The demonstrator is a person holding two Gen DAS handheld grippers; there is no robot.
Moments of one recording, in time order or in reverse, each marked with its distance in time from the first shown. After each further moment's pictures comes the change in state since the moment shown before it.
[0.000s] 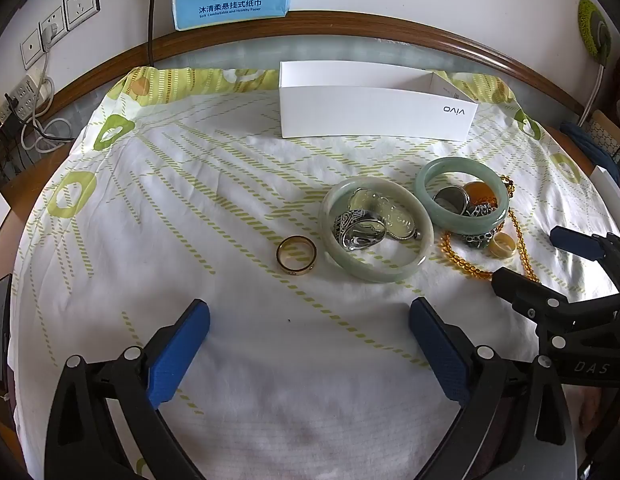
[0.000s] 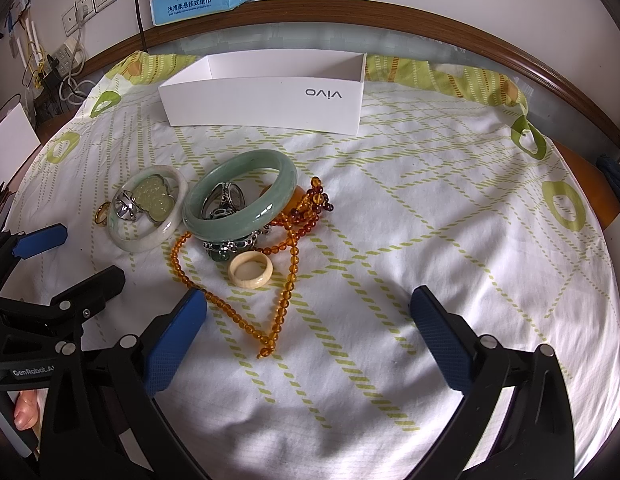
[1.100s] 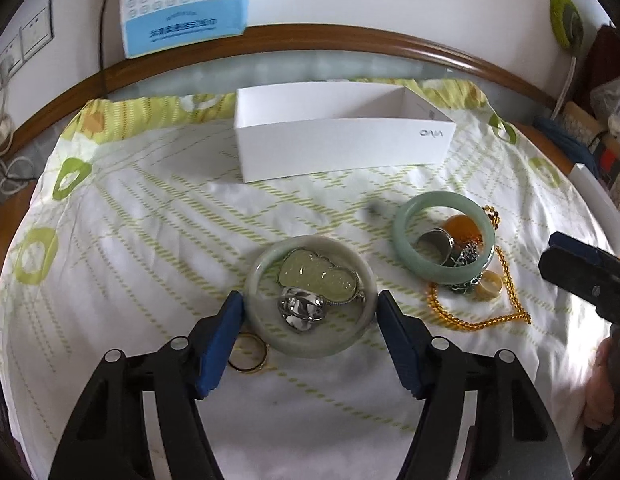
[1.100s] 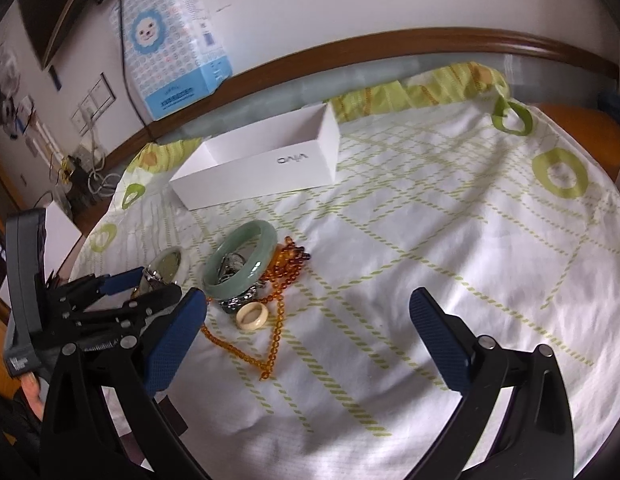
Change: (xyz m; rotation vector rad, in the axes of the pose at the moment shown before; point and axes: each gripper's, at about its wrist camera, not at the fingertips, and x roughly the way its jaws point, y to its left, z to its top) left arm 0.015 0.001 0.035 0.075 -0.029 -0.109; right arm -0.024 -0.045 -0.007 0.222 -0.162 0.217
